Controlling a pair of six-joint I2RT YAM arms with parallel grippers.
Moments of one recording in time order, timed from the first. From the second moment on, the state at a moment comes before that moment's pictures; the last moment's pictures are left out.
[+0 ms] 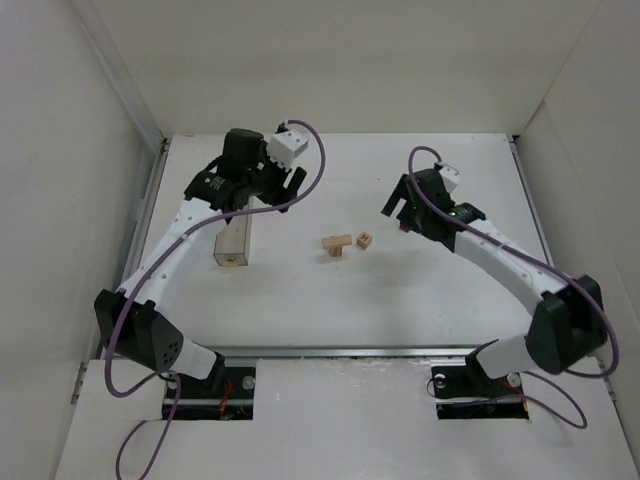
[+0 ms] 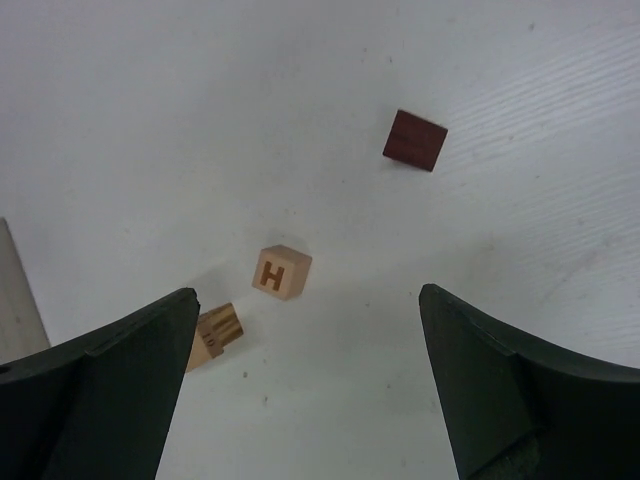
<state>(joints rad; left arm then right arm) -0.41 1.44 1.49 -0.65 0.18 0.28 0.47 1.36 1.11 -0.46 0.36 0.81</state>
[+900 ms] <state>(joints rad) -0.42 1.35 1.29 -0.65 0.11 0.25 0.56 1.93 1.34 -0.51 0.22 1.03</state>
